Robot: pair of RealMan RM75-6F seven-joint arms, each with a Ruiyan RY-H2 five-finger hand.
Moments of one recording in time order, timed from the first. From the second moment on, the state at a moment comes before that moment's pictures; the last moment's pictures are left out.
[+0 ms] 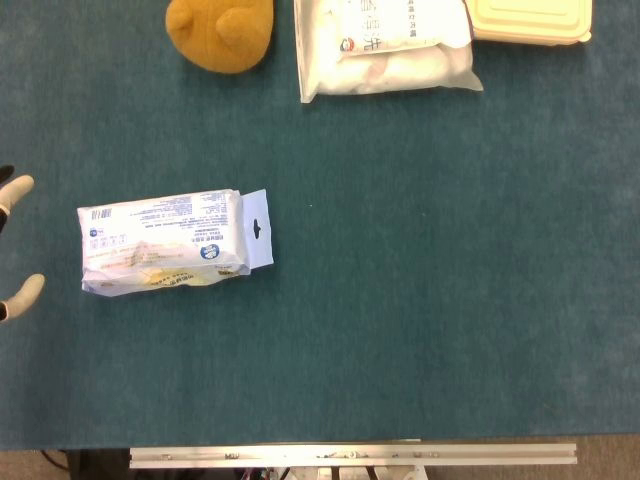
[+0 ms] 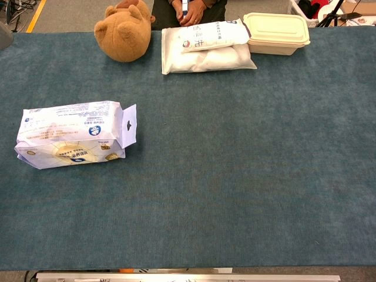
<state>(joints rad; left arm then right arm) -0.12 -0.84 0.00 -2.08 1.51 1.39 0.18 0.03 -0.78 0.00 -1.90 -1.69 1.55 0.01</state>
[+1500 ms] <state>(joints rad) -0.40 -1.11 -0.02 -1.88 1.12 0.97 0.31 0.05 -0.81 0.00 -1.85 -1.65 1.50 0.06</state>
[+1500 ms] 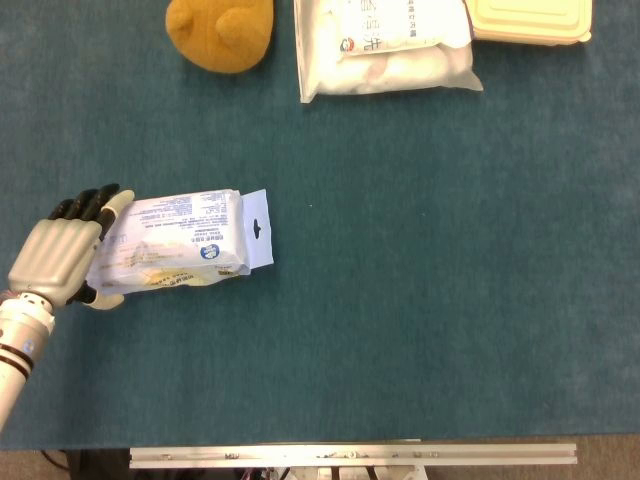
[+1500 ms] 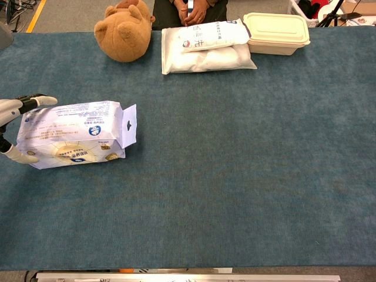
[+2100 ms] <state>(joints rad) -0.41 -1.21 -0.06 -1.77 1.05 0.91 0.07 0.06 -0.82 0.01 -1.86 -1.64 1.49 0.05</state>
